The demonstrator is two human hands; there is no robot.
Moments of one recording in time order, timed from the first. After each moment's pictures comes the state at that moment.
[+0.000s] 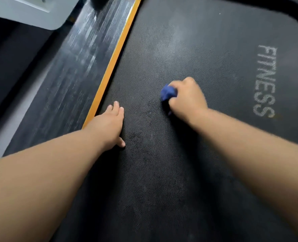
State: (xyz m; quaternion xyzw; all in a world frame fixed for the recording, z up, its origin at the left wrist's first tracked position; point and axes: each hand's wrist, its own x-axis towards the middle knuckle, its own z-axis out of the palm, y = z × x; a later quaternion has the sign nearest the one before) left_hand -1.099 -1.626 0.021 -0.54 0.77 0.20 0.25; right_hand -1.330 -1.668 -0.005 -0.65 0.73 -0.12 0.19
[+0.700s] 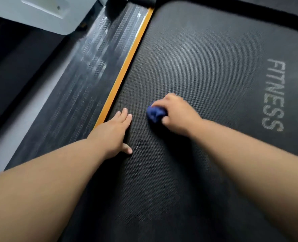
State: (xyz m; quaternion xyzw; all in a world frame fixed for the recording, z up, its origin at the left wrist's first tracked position) left_hand -1.084 -1.625 0.018 -0.54 0.78 0.25 0.20; right_hand -1.301 -1.669 -0.001 -0.78 0.58 -0.06 0.23
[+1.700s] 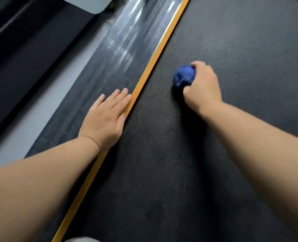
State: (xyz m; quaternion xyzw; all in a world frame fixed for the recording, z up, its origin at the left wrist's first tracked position) left_hand -0.999 -1.588 -0.009 -0.60 0.79 0.11 -0.07; right_hand -1.246 -1.685 -0.002 -0.65 0.71 -0.17 0.21
